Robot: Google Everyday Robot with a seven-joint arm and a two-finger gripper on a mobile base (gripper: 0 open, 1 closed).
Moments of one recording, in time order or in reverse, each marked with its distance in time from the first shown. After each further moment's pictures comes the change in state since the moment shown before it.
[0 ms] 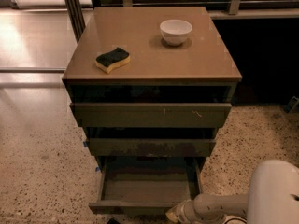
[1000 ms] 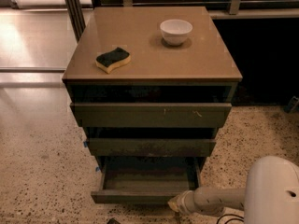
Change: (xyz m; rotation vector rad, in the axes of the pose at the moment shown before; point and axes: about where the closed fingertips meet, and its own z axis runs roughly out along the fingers) arm -0.026 -0.033 -0.003 0.069 -0.029 -0.018
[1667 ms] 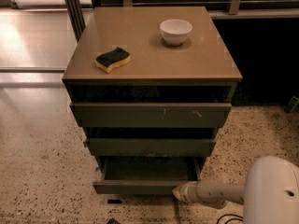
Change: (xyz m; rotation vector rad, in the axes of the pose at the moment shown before) arm -0.025 -0.051 -0.002 0.096 -0.047 0.021
